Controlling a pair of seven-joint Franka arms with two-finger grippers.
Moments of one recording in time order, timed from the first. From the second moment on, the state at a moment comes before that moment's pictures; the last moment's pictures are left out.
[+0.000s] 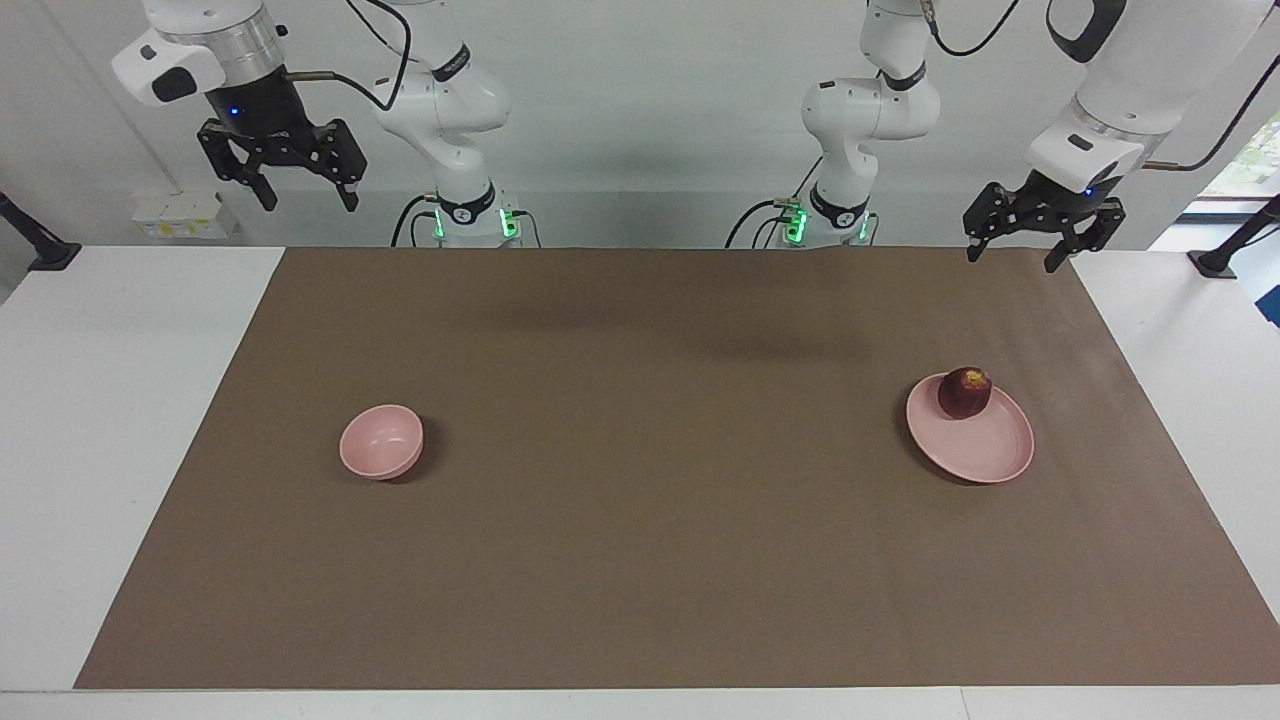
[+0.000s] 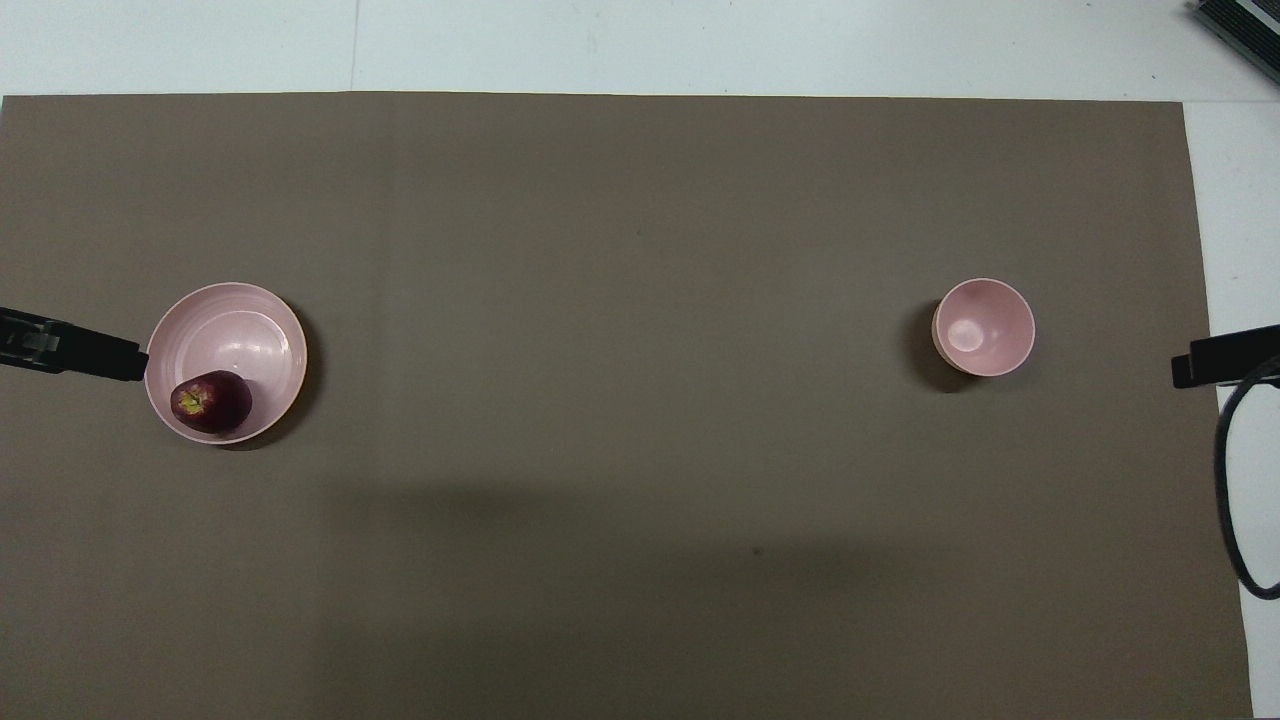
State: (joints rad) left arm -0.09 -0.06 0.03 -1.62 0.00 1.58 0.19; right arm 0.07 -0.09 -0.09 -1.50 -0.01 1.42 0.01
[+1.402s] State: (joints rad) left arm -0.09 -0.03 0.04 -1.83 0.00 1.82 0.19; right arm 0.07 -0.09 -0.09 -1.50 -0.01 1.42 0.01
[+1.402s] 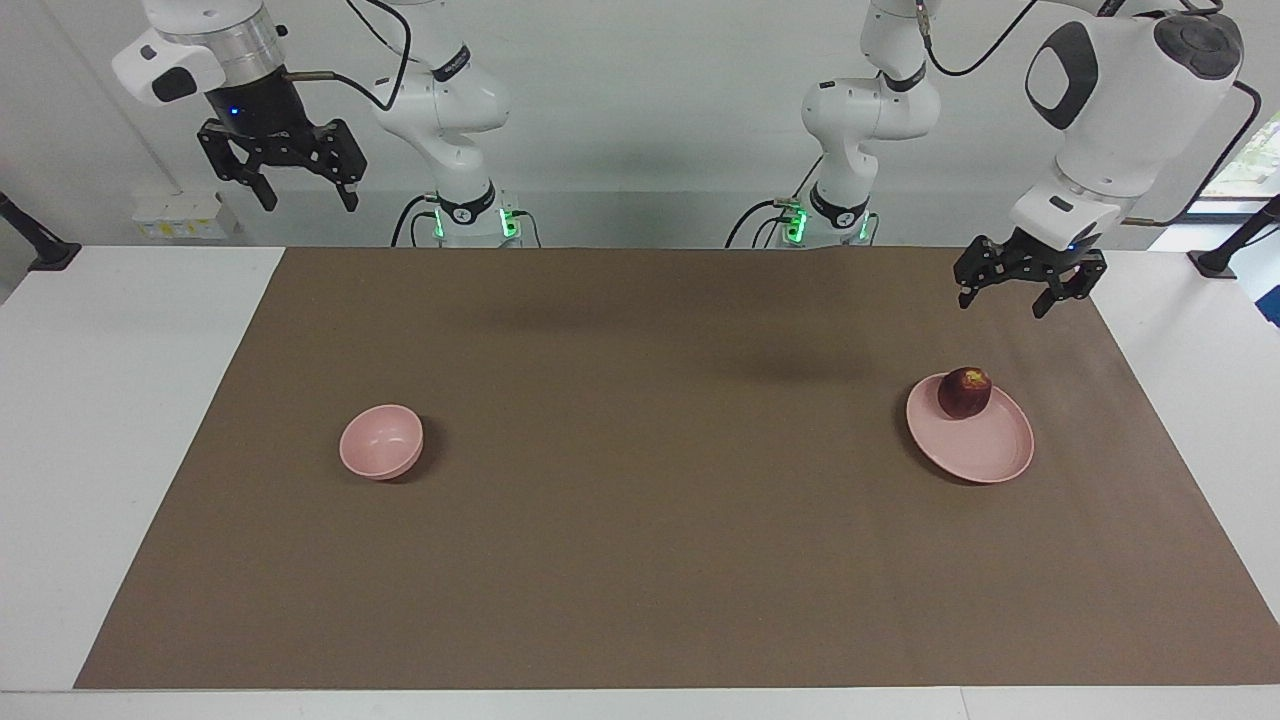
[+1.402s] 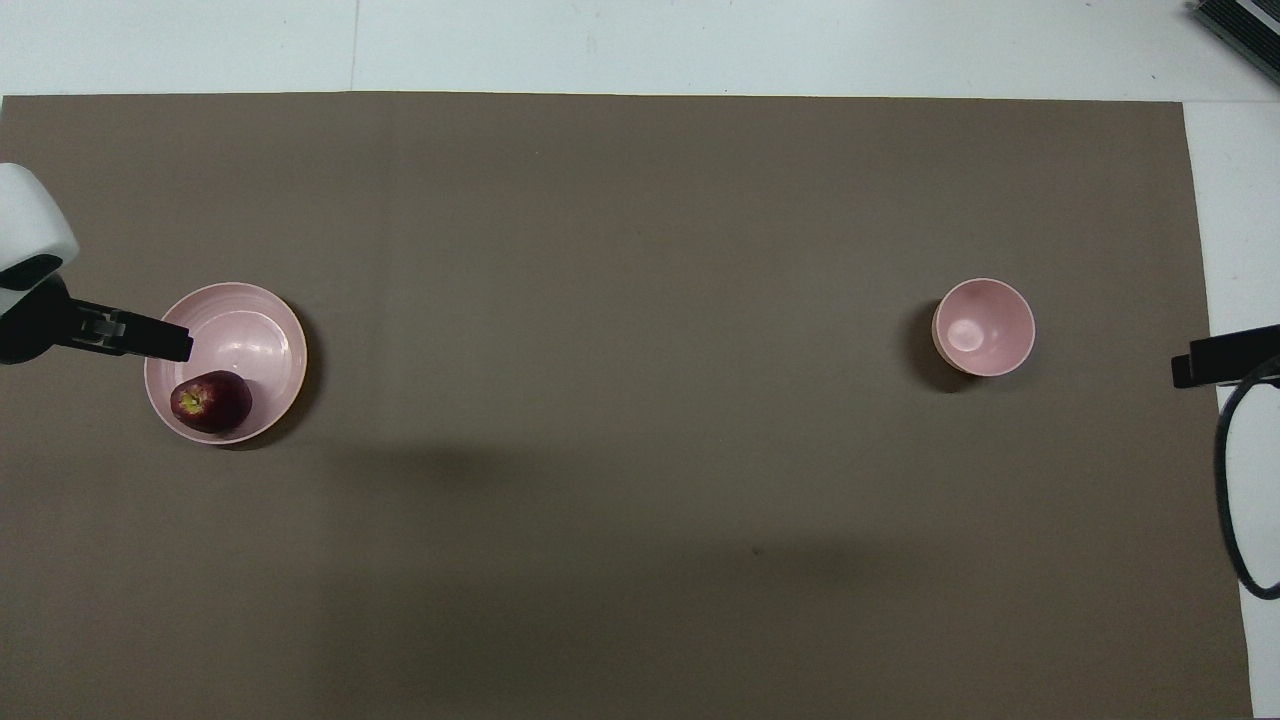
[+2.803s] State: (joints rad) left arm 0.02 0.19 0.07 -1.99 -0.01 2.25 0.39; right arm 0.07 -0.09 -0.09 -1.50 -0.01 1.42 0.01
